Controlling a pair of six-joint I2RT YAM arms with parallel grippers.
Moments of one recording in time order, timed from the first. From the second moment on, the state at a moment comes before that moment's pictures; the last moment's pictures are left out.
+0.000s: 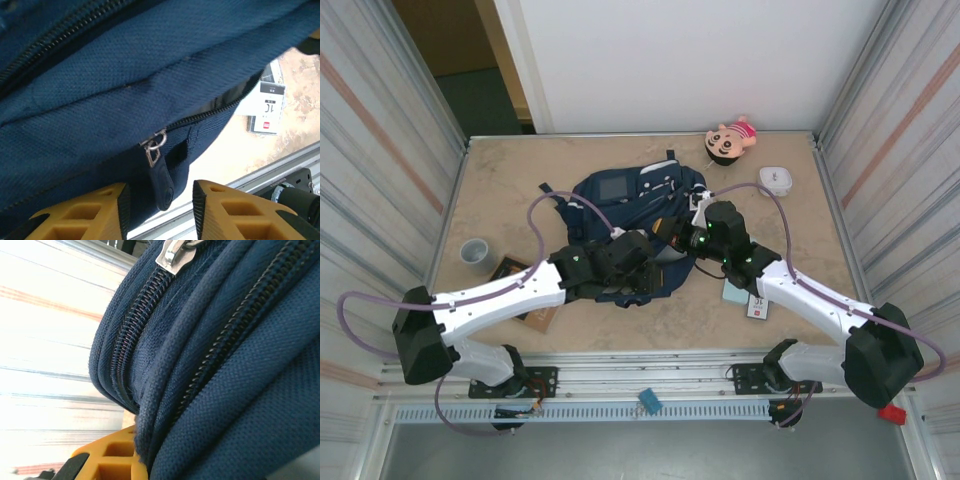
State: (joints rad) left arm -1.08 1.37 1.13 -0.69 -0.11 -0.95; right arm 0.66 1.20 0.76 0.09 -0.26 1.05
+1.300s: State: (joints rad) left arm -0.95 1.17 0.81 -0.30 0.00 -0.80; right arm 0.43 1.29 0.73 0.15 -0.56 1.11
